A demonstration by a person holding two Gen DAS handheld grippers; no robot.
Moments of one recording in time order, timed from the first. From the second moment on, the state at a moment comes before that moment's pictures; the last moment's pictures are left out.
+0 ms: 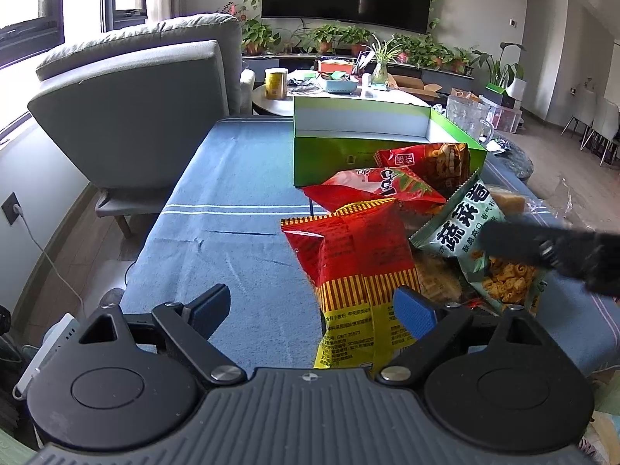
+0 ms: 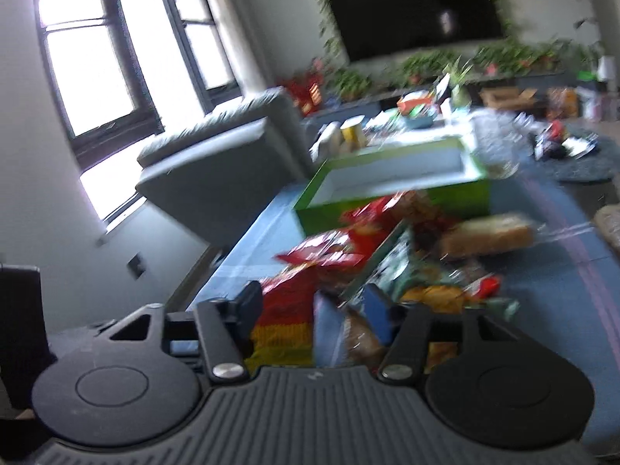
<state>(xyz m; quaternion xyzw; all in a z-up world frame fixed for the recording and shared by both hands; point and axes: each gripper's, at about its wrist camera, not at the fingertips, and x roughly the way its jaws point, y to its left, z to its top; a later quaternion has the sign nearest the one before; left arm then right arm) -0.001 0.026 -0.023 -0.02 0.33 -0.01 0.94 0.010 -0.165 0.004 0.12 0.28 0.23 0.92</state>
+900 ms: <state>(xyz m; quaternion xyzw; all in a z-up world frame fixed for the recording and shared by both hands) 0.024 0.020 -0.029 -0.05 0.33 -0.13 0.93 0.061 -0.130 -0.029 0.16 0.41 0.30 0.84</state>
